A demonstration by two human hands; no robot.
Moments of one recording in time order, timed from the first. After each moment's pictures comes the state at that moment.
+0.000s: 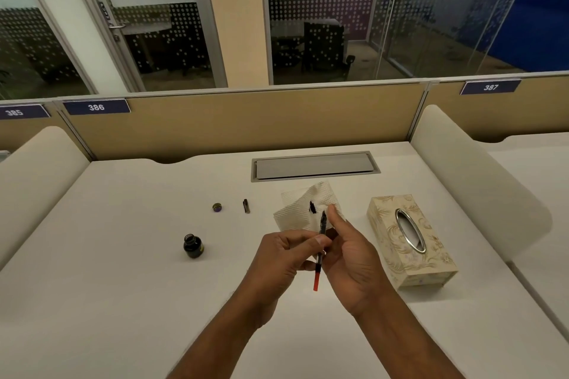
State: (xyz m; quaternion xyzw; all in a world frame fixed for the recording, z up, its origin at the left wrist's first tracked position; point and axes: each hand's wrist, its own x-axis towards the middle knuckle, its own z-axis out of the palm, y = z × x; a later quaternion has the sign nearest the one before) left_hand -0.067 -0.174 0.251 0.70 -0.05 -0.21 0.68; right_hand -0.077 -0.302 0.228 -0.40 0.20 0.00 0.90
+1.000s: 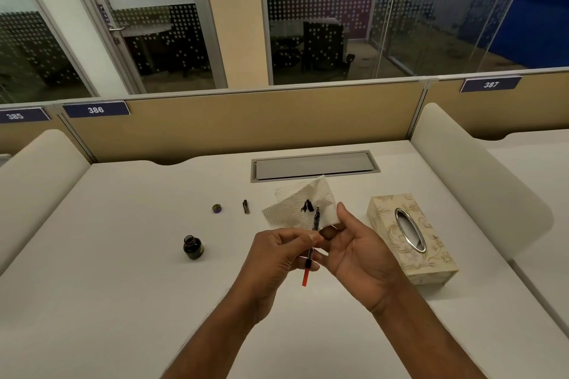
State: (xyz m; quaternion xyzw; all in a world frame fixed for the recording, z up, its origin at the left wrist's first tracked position) left_hand -0.062 -0.174 0.251 0.69 0.00 -0.21 0.69; right_hand -0.072 -0.327 0.229 -0.35 0.13 0.11 0.92
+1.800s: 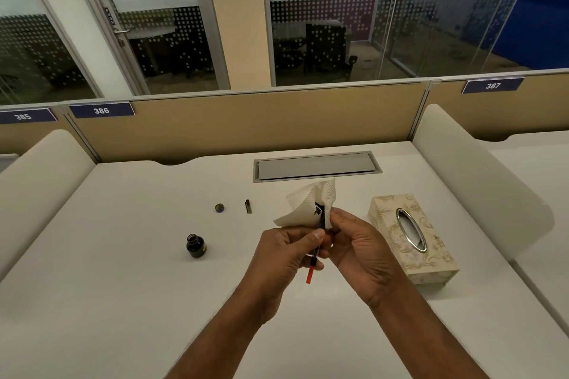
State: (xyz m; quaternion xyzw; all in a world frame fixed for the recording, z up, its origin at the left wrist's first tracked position) left_hand -0.069 -0.179 0.252 0.69 -0.02 -0.20 0.70; right_hand -0.079 -0.324 0.233 -0.45 0.11 0.02 0.89
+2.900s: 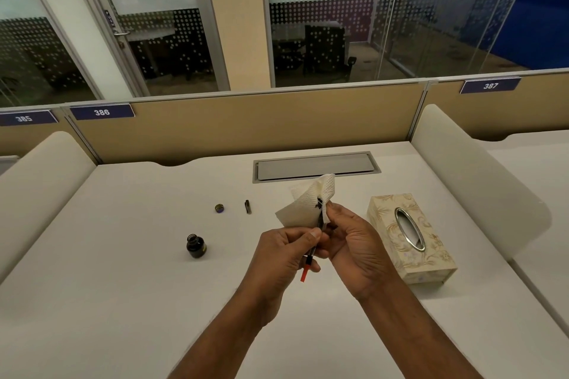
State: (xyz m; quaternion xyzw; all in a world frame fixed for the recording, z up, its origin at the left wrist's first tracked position) left_hand -0.075 -0.181 0.256 0.69 -0.01 -0.20 0.69; right_hand -0.076 -0.317 0.239 -0.41 0.17 -0.01 0.90
